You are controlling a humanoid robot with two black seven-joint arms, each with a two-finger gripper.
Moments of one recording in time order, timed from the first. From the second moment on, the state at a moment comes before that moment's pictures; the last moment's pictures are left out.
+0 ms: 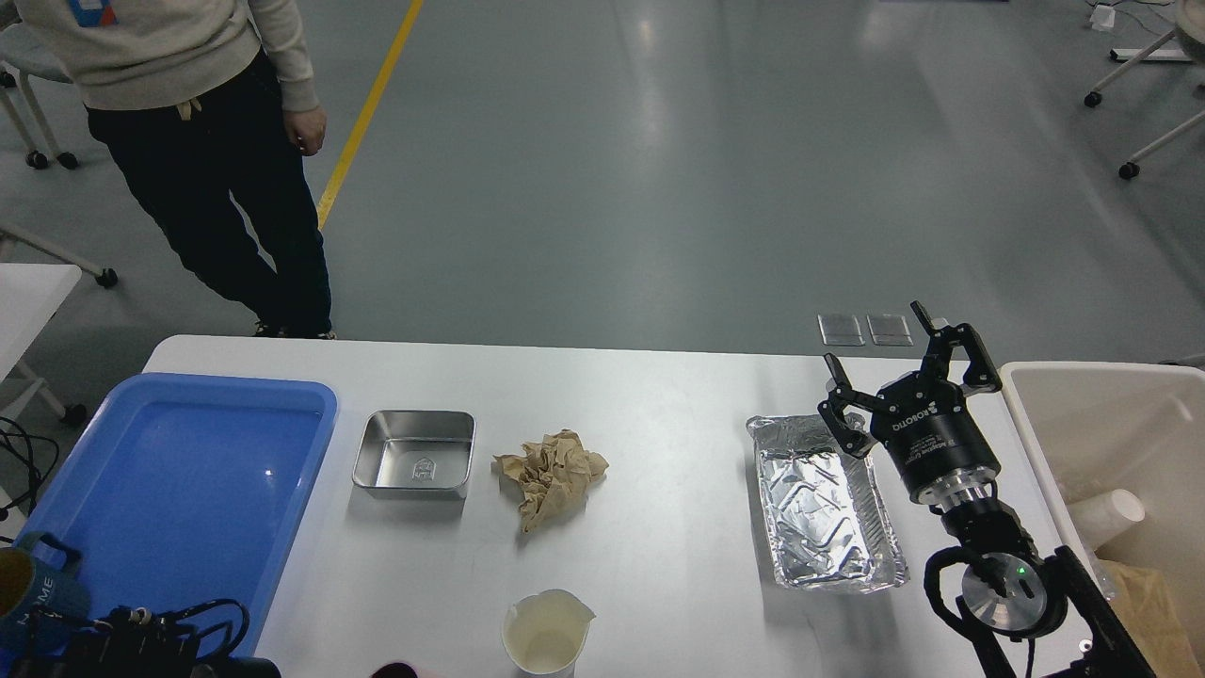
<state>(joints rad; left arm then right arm) -0.06 0.79 -0.67 -1.67 1.62 -0.55 -0.01 0.03 -0.03 1.52 1.42 -0.42 0.23 0.04</state>
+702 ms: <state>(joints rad) -0.06 1.22 -1.04 -1.76 1.34 -0.59 -0.09 0.04 -0.02 1.51 1.42 -0.42 0.23 0.04</state>
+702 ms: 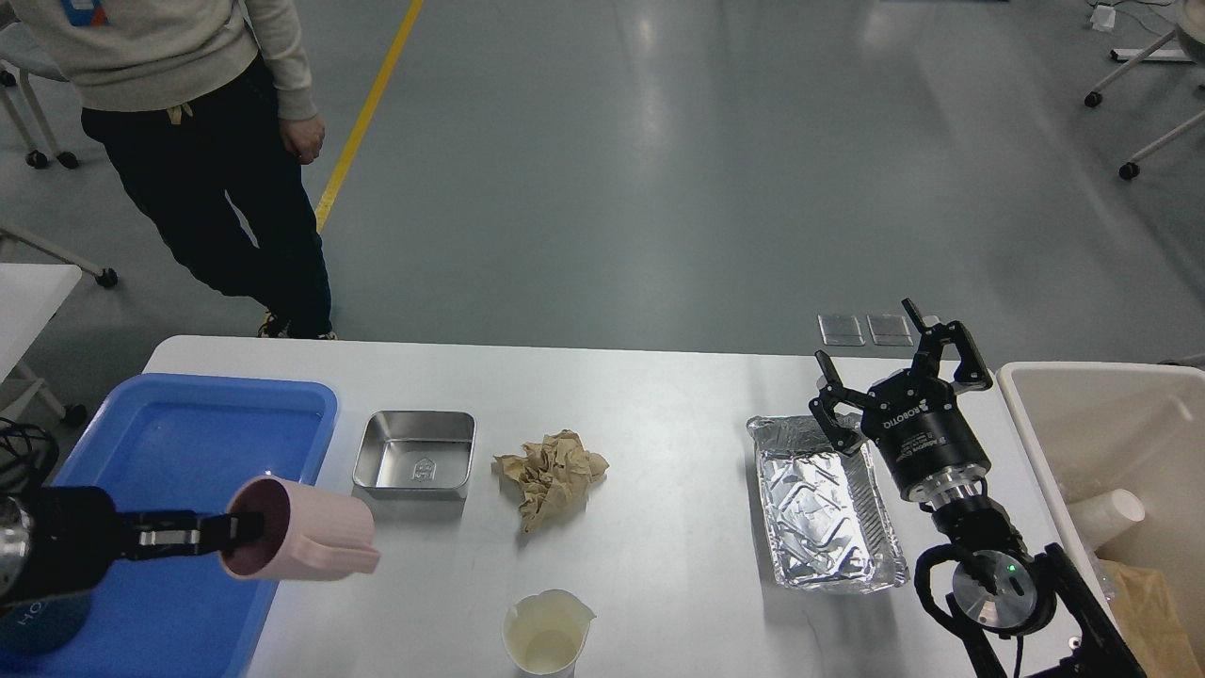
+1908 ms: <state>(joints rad) -0.05 1.25 -0.95 -1.63 1.33 -0.59 -0.08 0.04 -0.02 1.50 1.42 -0.42 0.23 0.04</state>
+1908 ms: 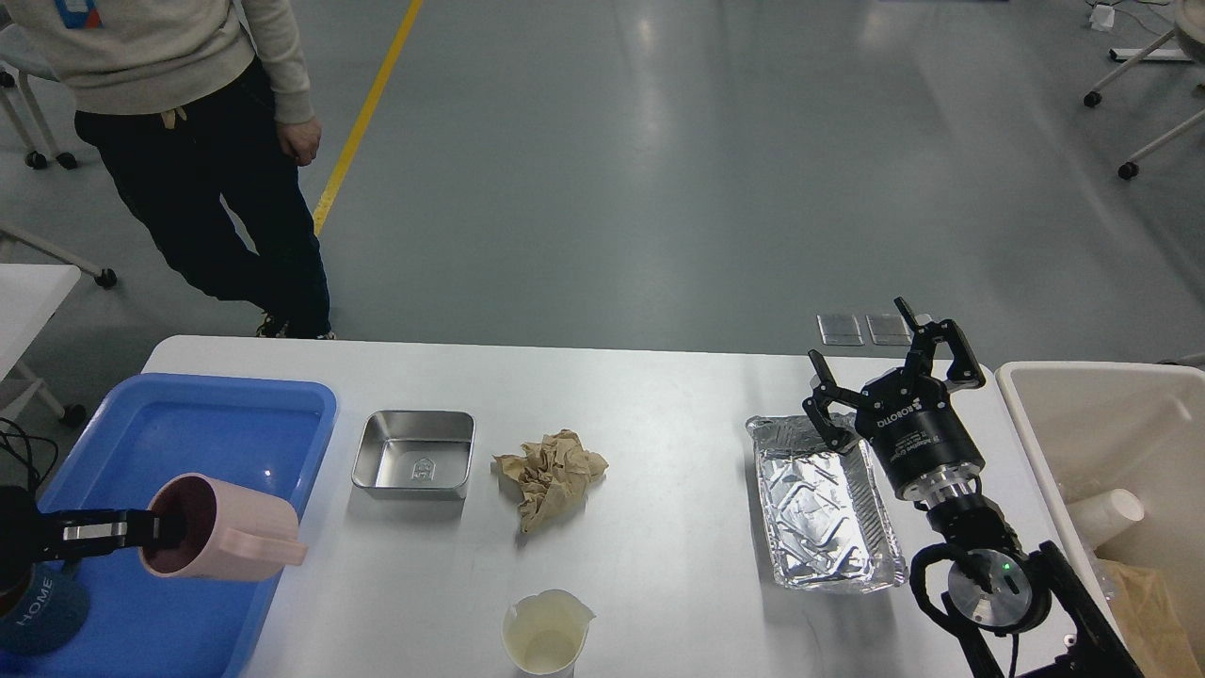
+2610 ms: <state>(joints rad) -0.04 1.23 -0.82 -1.51 1.40 -0.55 -0.07 0.06 -0.02 1.50 1.42 -0.42 0.23 0.04</state>
